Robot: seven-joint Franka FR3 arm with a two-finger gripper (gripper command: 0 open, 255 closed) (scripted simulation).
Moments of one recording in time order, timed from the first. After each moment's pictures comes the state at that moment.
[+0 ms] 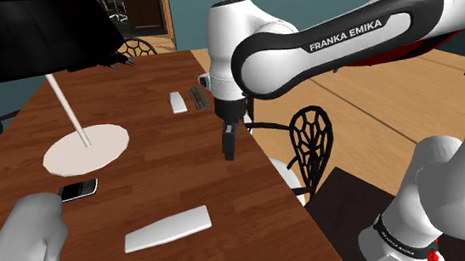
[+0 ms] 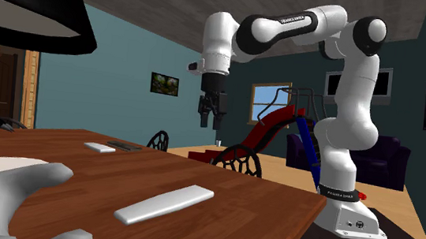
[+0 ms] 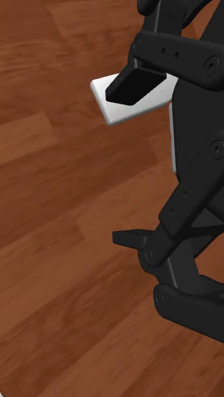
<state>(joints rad) 0.25 -0.21 0.20 -2.19 0.05 1.99 -0.24</state>
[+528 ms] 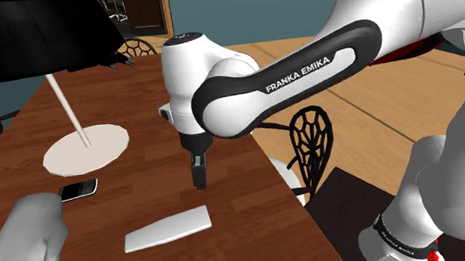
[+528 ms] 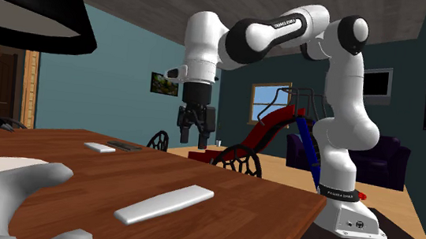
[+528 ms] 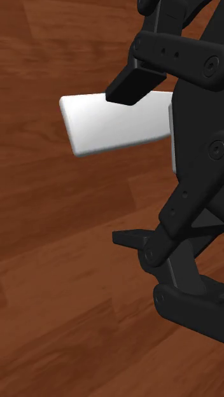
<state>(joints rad) 0.32 0.03 0.29 -2.05 -0.01 2.07 -0.24</state>
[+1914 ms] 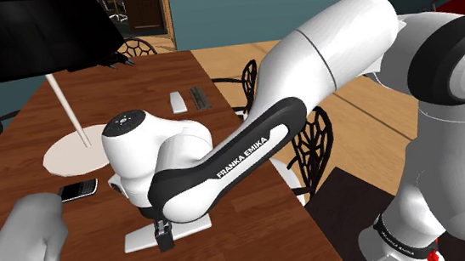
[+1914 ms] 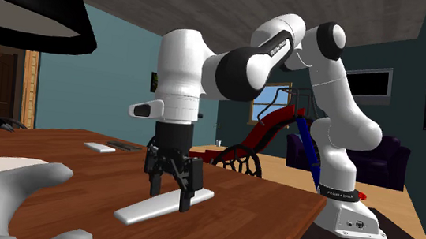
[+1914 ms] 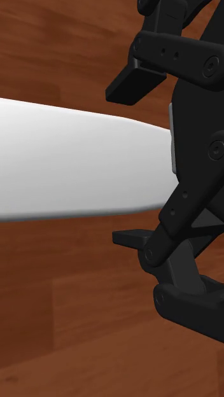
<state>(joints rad) 0.46 0.40 0.35 -1.83 -0.18 2.19 -0.22</state>
